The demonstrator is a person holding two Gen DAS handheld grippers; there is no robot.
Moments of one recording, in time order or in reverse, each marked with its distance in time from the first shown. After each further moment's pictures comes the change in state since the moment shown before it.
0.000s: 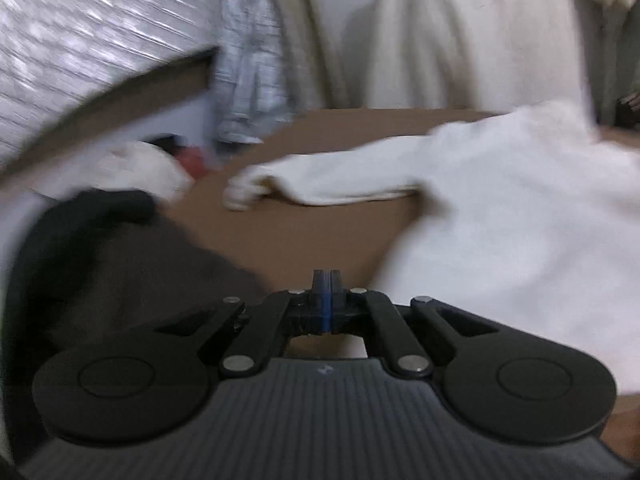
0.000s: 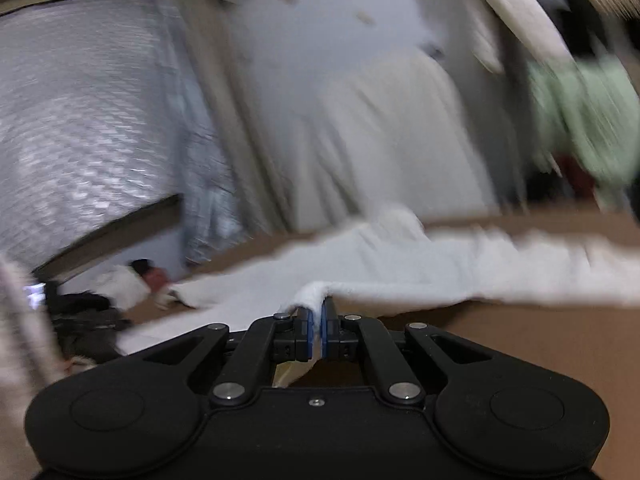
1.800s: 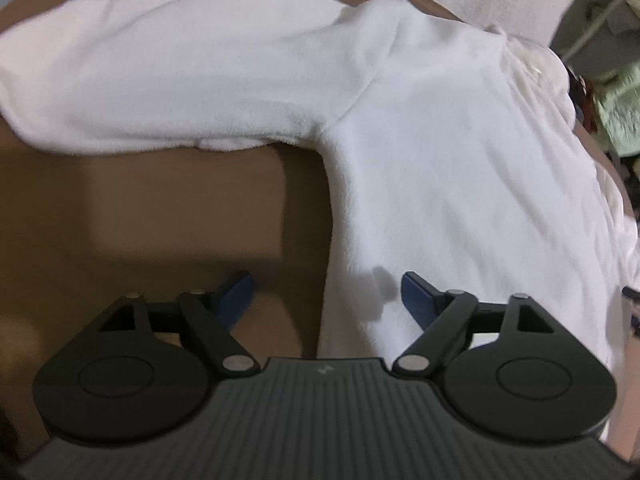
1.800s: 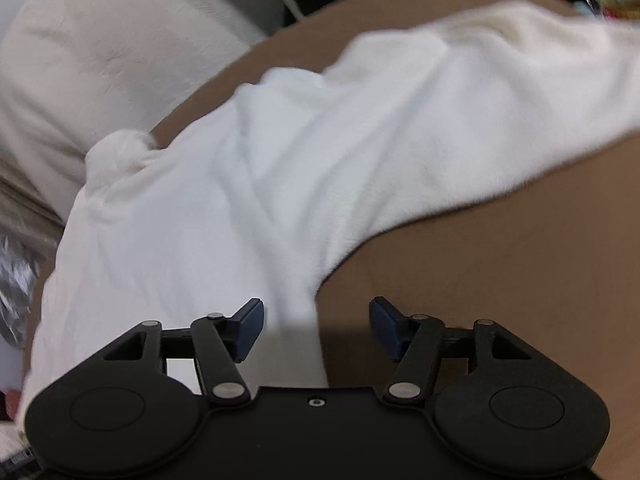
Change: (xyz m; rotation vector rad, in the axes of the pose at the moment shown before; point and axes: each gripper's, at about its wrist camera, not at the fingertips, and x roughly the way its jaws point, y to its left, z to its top) left arm 0.292 -0.067 0.083 -0.167 0.502 -0.597; right arm 0.285 -0.238 -0.017 0.718 0.369 -0.529
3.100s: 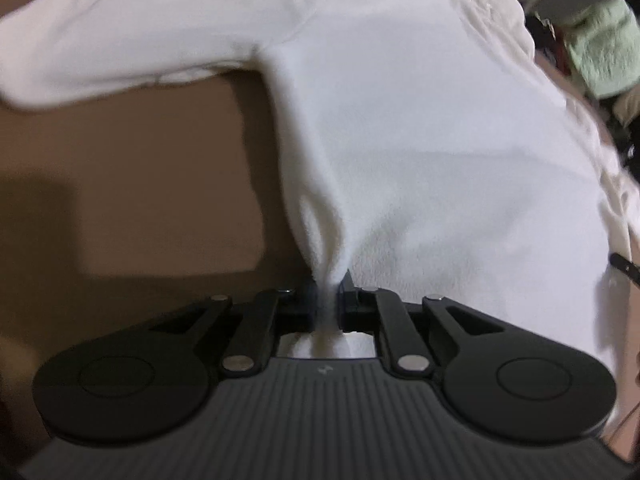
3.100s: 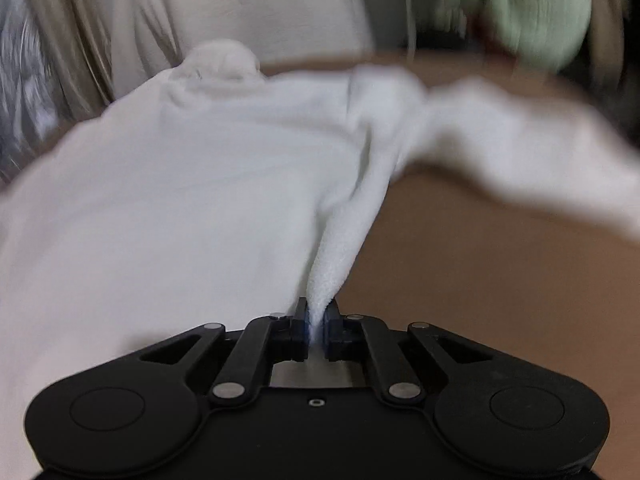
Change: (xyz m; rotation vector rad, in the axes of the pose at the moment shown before) left arm -0.037 -0.005 -0.048 0.125 0.072 -0.019; right arm -0.056 0.032 -0.090 -0.596 -0.160 -0.090
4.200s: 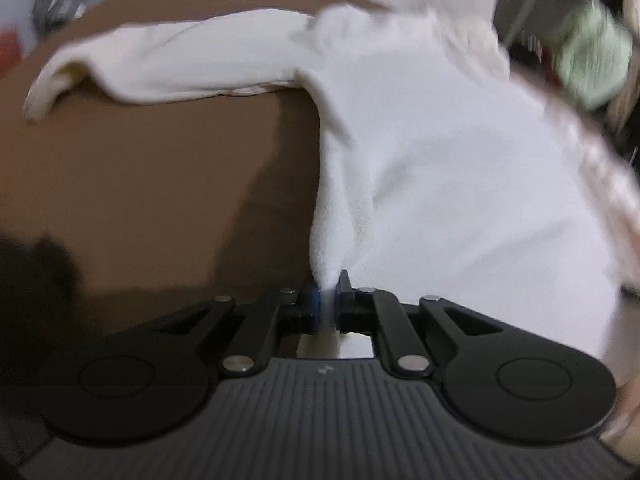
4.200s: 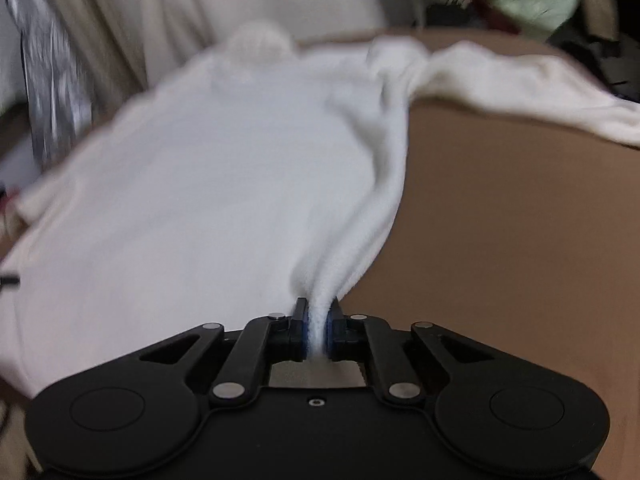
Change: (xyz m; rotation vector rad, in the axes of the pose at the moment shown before) left arm -0.092 0.013 -0.084 0.008 -0.155 0.008; right arm -0.103 0.019 -0.095 0.096 0.048 0.155
